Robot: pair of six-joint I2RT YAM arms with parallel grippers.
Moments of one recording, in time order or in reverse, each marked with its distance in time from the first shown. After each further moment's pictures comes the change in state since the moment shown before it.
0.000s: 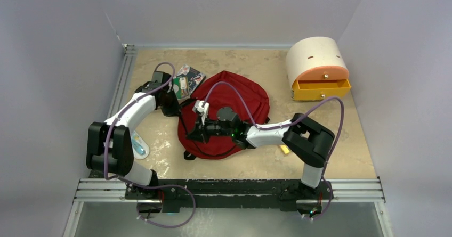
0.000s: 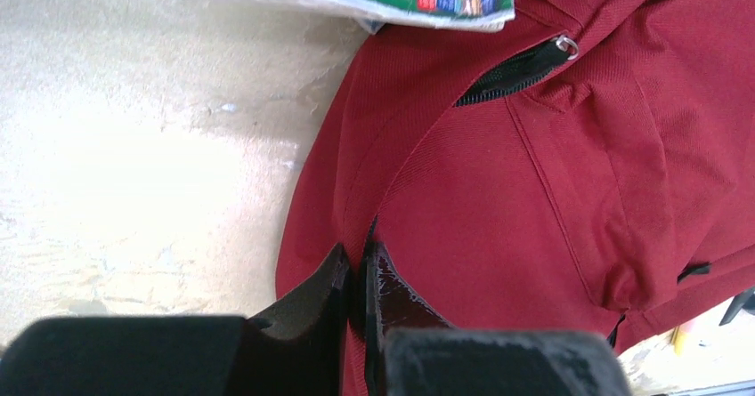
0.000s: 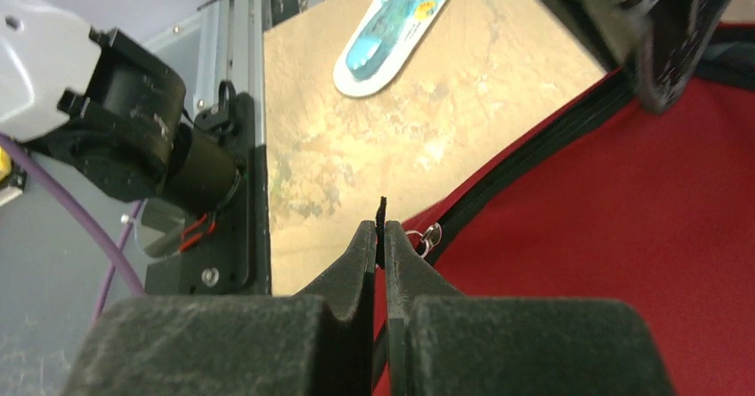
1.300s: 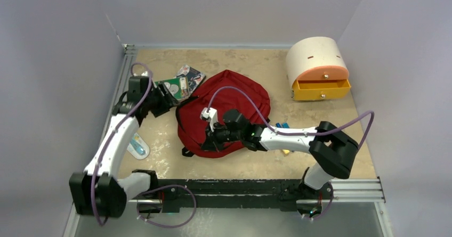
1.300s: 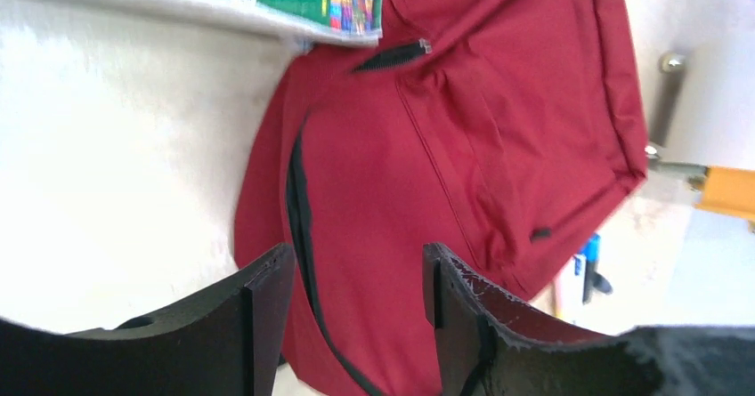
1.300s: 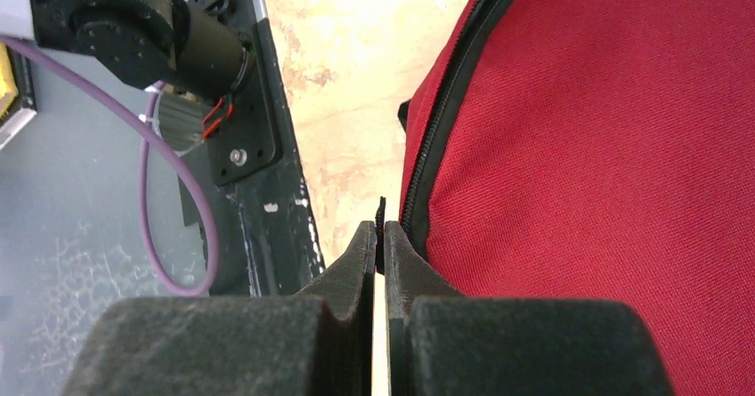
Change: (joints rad) left arm 0.092 -0.309 -0.051 0.042 0.105 -0.053; right arm 0.006 -0.256 -0.085 -0.477 0.000 -0.051
